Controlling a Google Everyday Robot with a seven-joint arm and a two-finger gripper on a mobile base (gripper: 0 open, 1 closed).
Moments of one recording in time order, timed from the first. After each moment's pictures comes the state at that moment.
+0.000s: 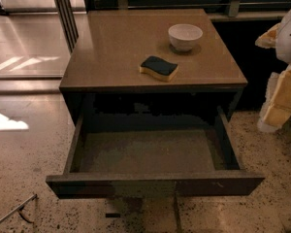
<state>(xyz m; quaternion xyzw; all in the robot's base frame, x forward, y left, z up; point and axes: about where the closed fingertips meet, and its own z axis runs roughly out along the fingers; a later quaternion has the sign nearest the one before) 0.438 -0.217 0.976 -0.60 0.78 -0.03 0.16</state>
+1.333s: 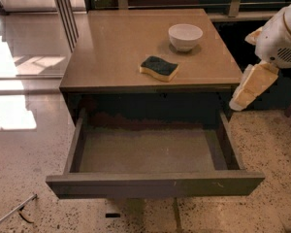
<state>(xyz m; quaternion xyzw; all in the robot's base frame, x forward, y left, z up) 0.523 -0.223 0.940 -0.55 0.80 -0.02 0.25</state>
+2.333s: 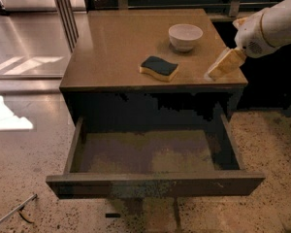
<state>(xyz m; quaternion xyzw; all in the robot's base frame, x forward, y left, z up) 0.638 -0.214 0.928 -0.49 0.78 0.00 0.40</state>
